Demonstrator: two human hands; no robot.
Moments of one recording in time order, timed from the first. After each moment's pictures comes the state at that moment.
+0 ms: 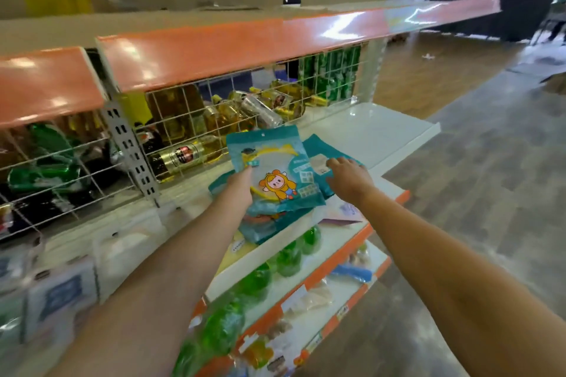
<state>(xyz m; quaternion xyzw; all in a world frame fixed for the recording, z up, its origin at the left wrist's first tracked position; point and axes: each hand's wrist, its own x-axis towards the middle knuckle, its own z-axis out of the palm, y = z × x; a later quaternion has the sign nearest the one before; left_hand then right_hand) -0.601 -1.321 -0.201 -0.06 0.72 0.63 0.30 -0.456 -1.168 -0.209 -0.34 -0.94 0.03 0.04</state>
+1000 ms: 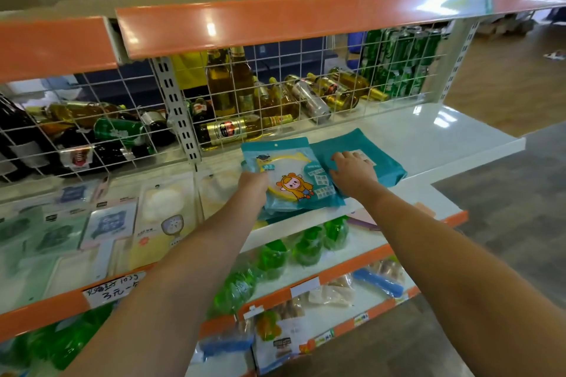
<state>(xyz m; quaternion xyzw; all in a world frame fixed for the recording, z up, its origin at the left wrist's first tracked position) -0.591 -1.331 -0.240 -0.13 0.76 0.61 0.19 -0.486 -1.168 -0.214 -0.22 -0.97 0.05 0.03</state>
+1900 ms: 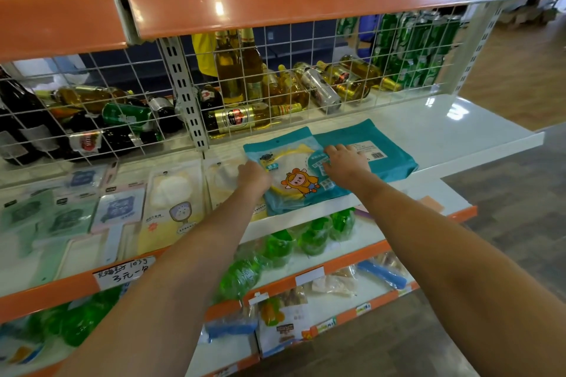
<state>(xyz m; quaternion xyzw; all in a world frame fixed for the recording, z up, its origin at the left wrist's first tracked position) -0.592 -1.354 -0.244 0.02 0.94 0.31 0.12 -0.506 -1.188 -0.219 -0.19 -0.98 0.04 -0.01</state>
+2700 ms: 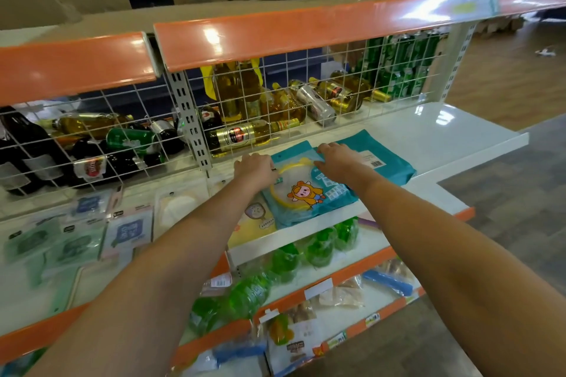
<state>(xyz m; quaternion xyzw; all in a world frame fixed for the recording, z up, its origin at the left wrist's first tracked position) -0.615 -1.365 -0.200 0.28 0.96 0.06 0.02 -0.519 -1.207 -0.184 -0.19 -0.98 0.08 0.01</state>
